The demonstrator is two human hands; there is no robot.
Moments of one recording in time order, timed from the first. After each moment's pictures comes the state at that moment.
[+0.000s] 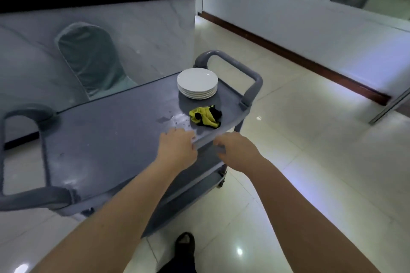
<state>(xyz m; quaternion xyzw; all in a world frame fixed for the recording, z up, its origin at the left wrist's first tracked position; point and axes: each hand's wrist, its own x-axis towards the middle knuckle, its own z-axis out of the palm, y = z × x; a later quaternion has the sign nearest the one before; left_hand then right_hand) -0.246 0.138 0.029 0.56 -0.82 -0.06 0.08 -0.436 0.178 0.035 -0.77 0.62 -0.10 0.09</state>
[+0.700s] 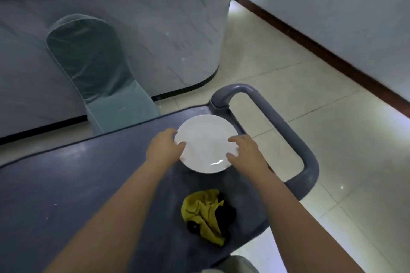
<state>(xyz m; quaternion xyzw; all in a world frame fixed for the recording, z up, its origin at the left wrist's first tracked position) -0.295 -0.277 -0.043 0.73 -0.60 -0.27 0.17 -0.538 -0.253 -0.035 -0.68 0.67 -0.16 0.25</state>
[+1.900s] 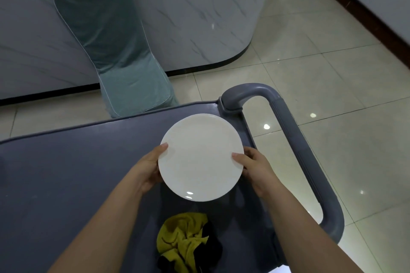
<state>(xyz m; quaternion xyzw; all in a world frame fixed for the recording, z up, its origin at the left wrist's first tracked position) -0.297 -0.308 -0.101 0.61 -0.11 -0.69 0.38 -0.575 -0.347 -0.080 -0.34 0.60 -0.31 0.65</state>
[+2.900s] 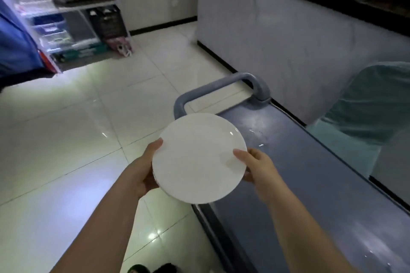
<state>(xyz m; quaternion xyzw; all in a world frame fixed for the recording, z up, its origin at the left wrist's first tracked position) -0.166 0.187 -0.007 0.60 0.25 -0.27 0.71 -0.225 -0.085 0.009 -0.64 0.21 0.07 0.73</state>
